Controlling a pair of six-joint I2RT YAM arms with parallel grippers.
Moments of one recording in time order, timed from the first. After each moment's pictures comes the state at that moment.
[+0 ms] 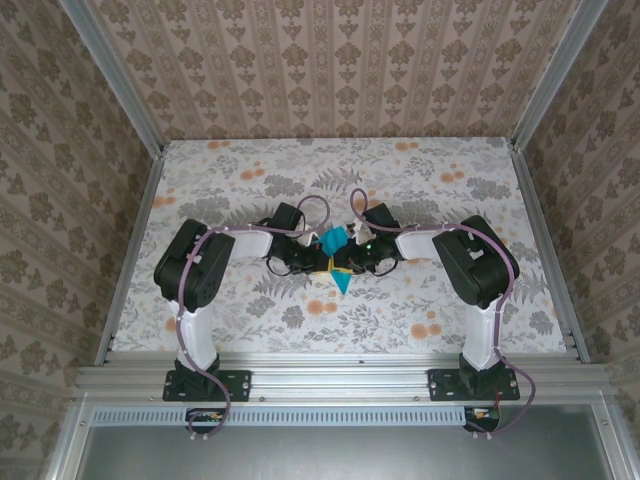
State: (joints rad) left arm -0.55 1.93 1.02 -0.22 0.74 -0.45; right arm 0.47 1.97 1.02 -0.06 -0.72 0.68
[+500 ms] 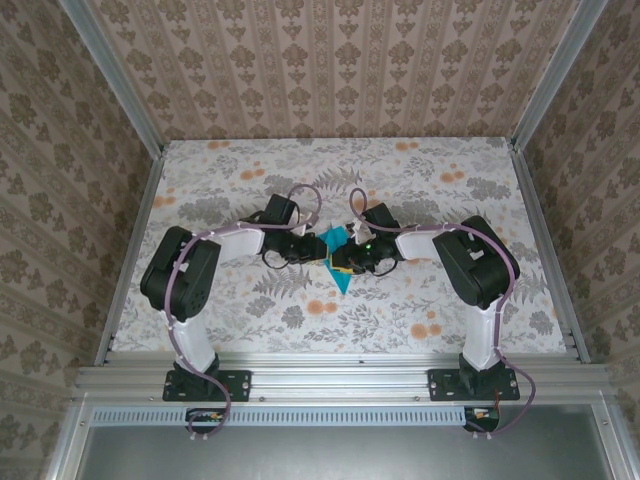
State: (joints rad) left arm -0.53 1.83 1.03 -0.23 0.65 -0.49; right arm 0.47 1.97 1.02 -0.05 -0.72 0.67
